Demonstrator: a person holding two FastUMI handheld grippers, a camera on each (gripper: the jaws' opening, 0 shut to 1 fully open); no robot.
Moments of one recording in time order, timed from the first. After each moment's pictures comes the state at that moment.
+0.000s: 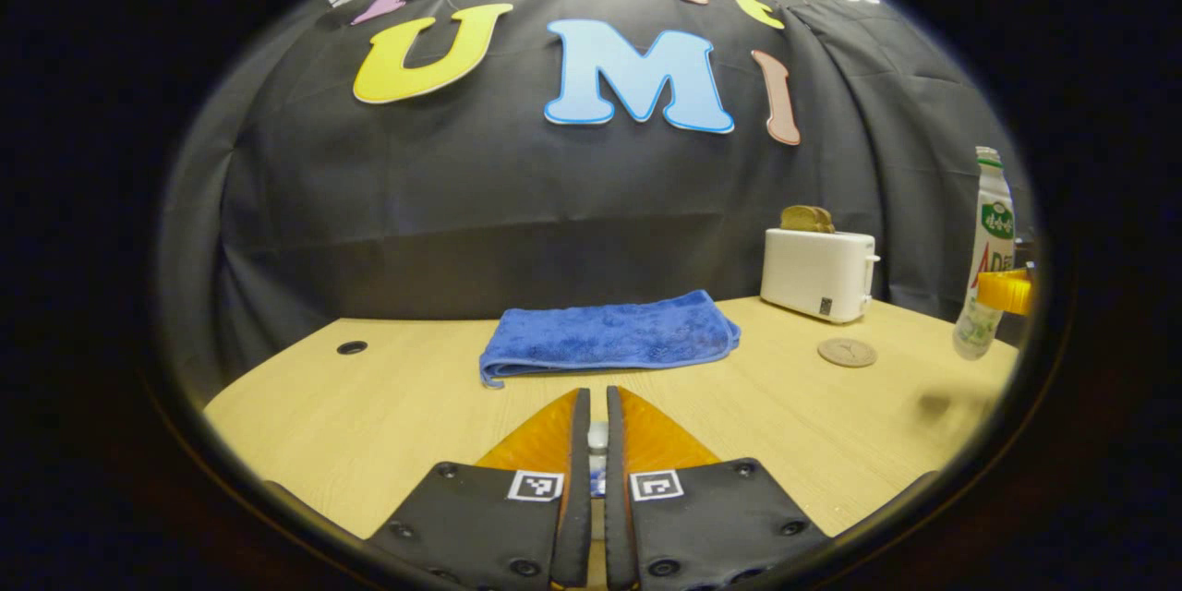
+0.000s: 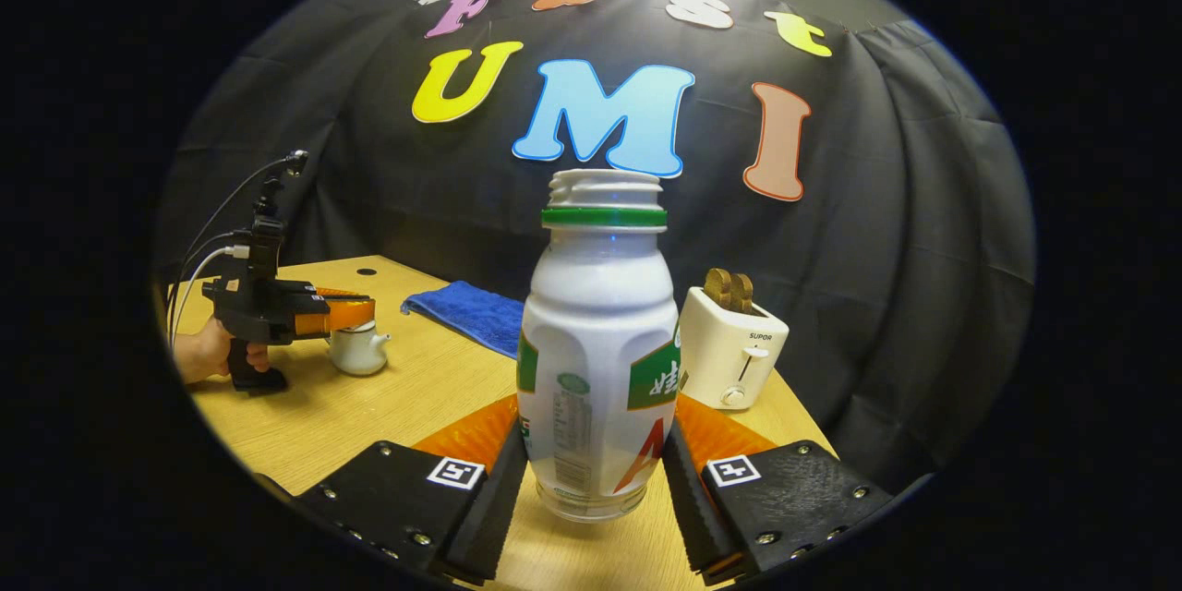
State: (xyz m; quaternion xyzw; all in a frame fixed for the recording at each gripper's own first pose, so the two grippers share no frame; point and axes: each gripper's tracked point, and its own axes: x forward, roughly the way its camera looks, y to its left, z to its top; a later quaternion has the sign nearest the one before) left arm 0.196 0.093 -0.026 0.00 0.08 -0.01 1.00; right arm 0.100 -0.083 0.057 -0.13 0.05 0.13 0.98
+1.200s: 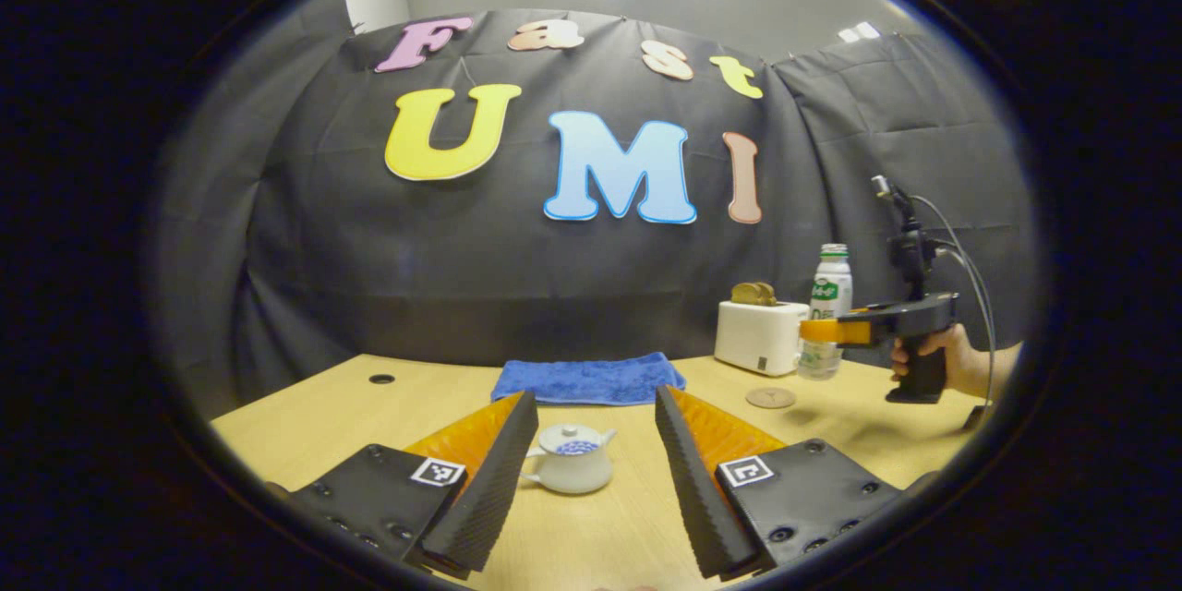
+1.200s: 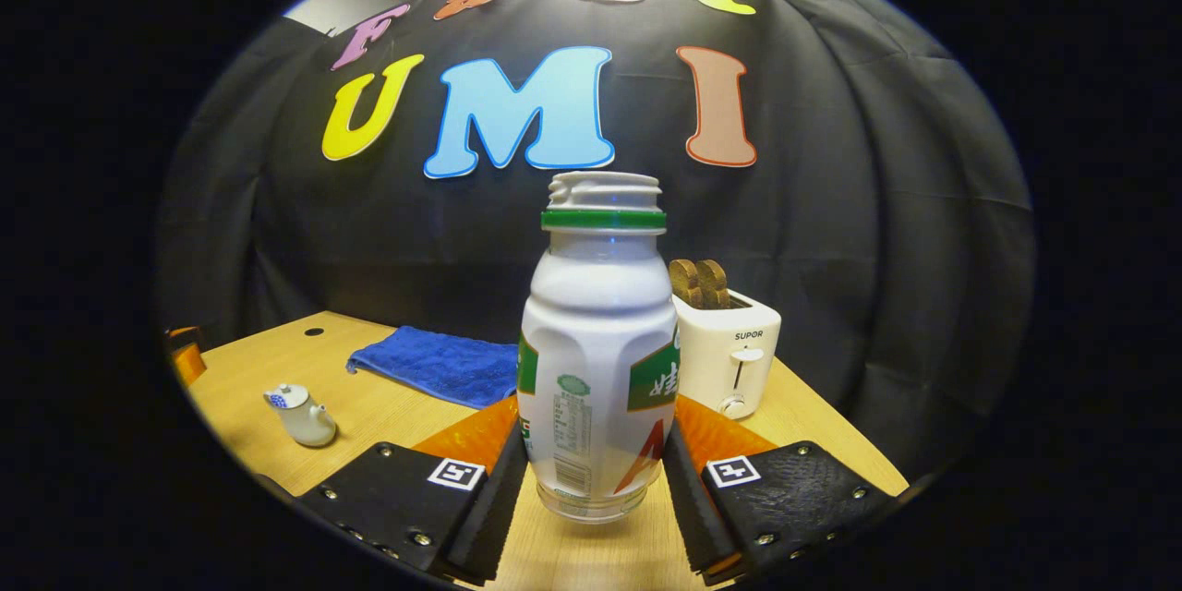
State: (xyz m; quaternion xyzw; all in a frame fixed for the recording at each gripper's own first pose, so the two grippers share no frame) left arm 0.040 0.069 0.061 -0.03 -0.01 -0.03 1.00; right arm 0.203 -0.102 0.068 -0.02 0.05 0.07 1.00
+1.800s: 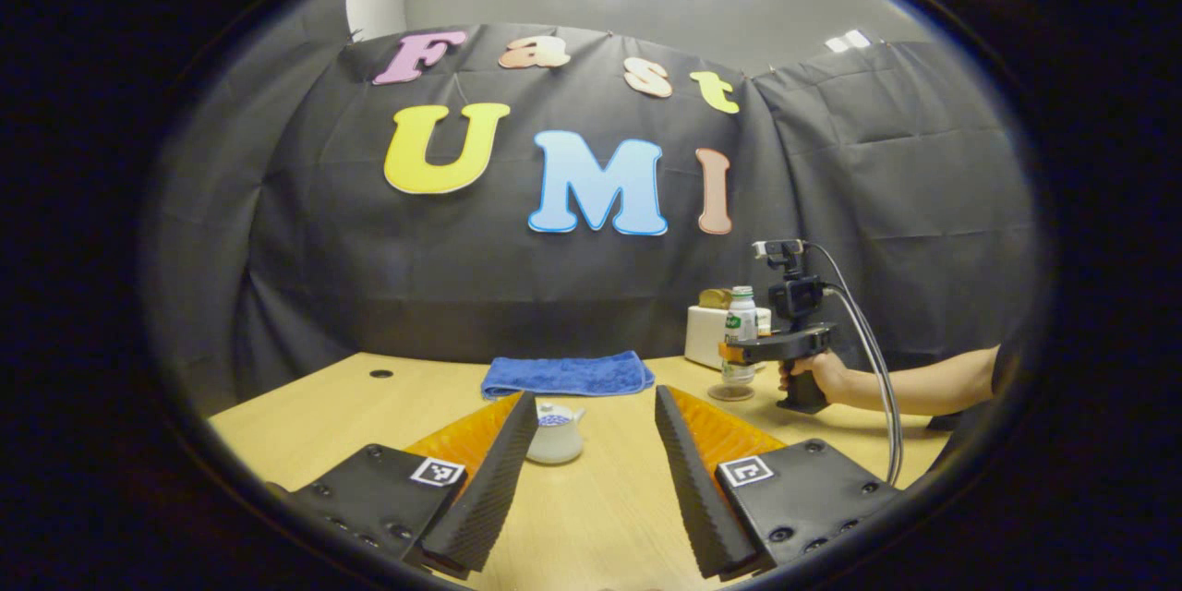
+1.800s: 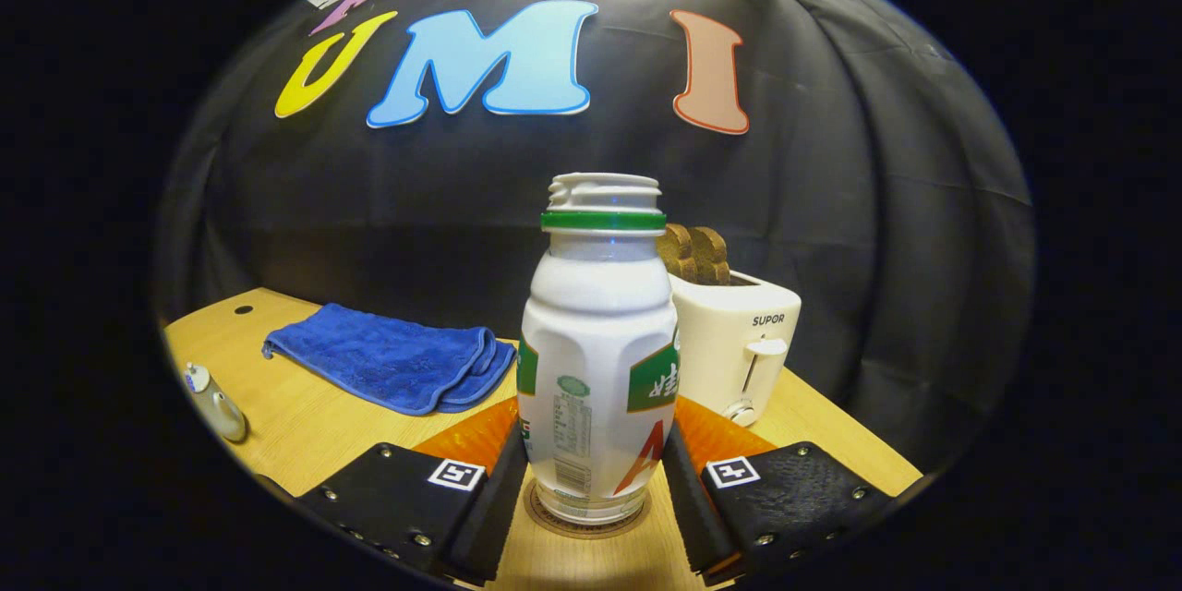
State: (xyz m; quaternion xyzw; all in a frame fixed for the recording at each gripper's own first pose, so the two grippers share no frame) left arm -0.026 0.055 0.066 -0.04 -0.02 -0.05 1.00; right arm 0.289 -0.115 0.014 -0.05 0.08 0.00 1.00
